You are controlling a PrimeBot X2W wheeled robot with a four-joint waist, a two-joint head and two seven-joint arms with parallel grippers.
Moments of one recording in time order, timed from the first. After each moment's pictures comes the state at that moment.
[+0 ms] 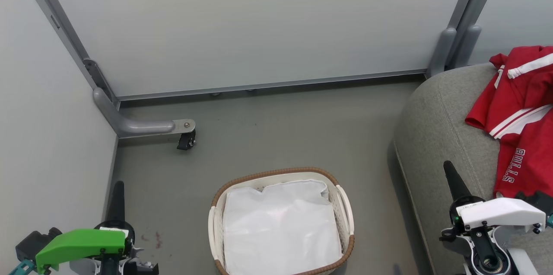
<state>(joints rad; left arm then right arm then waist) -0.07 0.04 0.09 0.28 -1.29 -0.13 0.03 -0.13 -0.04 -0.08 0.32 1.25 0.13 0.03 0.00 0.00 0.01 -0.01</state>
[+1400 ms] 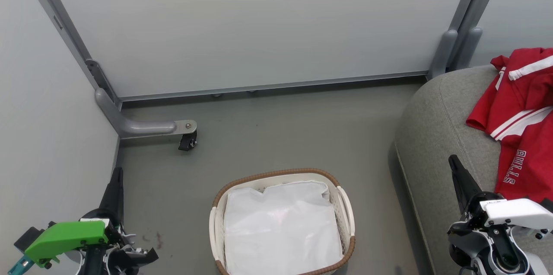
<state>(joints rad) -0.10 0.05 0.11 0.25 -1.59 -0.13 0.11 -0.11 -0.05 -0.11 0.25 1.59 0.13 0.11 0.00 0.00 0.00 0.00</state>
